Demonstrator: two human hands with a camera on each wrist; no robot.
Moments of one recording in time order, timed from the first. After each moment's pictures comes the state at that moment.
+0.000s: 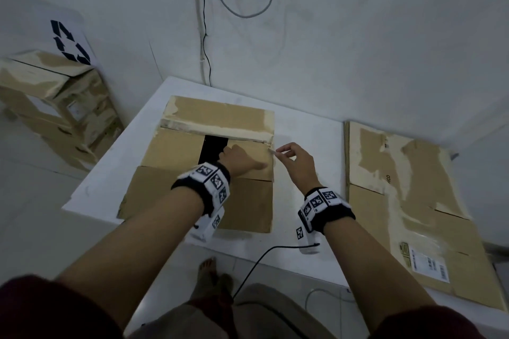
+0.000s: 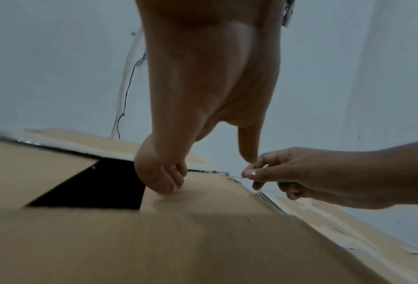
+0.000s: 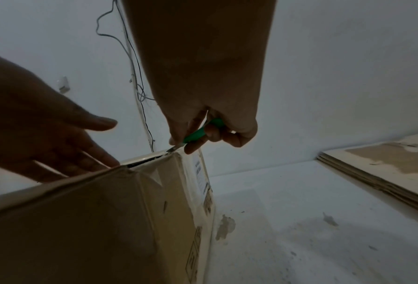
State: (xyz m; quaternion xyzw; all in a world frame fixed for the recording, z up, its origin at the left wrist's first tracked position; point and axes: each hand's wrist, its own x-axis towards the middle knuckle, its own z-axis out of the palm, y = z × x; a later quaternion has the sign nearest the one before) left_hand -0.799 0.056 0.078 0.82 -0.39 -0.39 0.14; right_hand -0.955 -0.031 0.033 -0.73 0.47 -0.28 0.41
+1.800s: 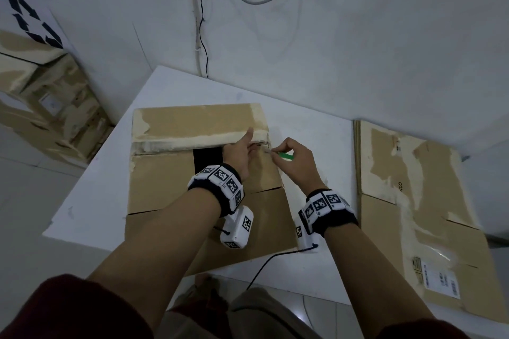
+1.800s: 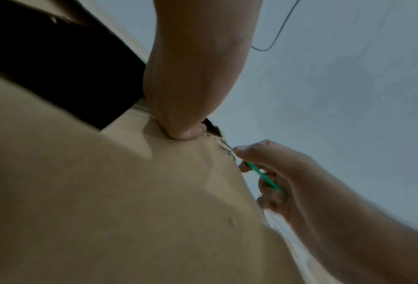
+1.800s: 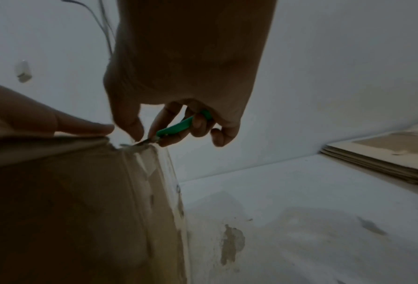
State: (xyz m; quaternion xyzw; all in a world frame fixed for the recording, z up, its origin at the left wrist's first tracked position) left_hand -0.753 -0.022 0.028 0.51 0.05 -0.54 0.67; right_hand -0.901 -0.072 0.024 -0.76 0.43 -0.28 0.41
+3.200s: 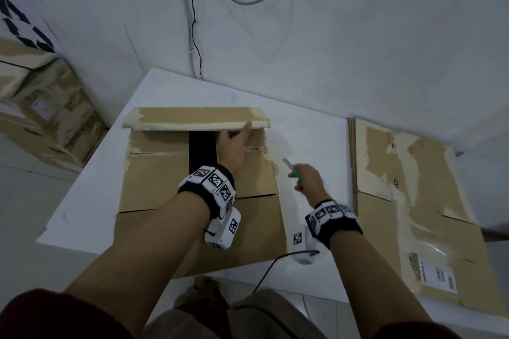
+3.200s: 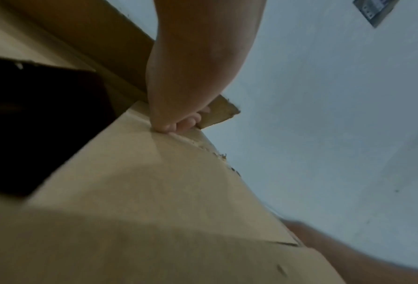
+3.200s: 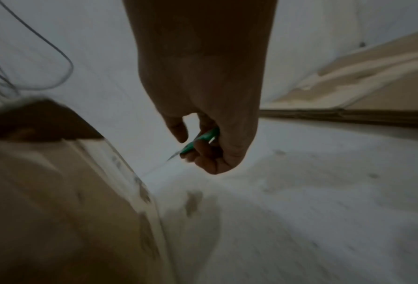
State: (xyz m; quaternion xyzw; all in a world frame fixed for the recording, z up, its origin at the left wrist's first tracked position) left_hand -0.752 -0.015 0.046 0.59 -0.09 -0.45 0.67; right_hand -0.944 -0.078 -0.002 -0.62 0.62 -0.12 0.47
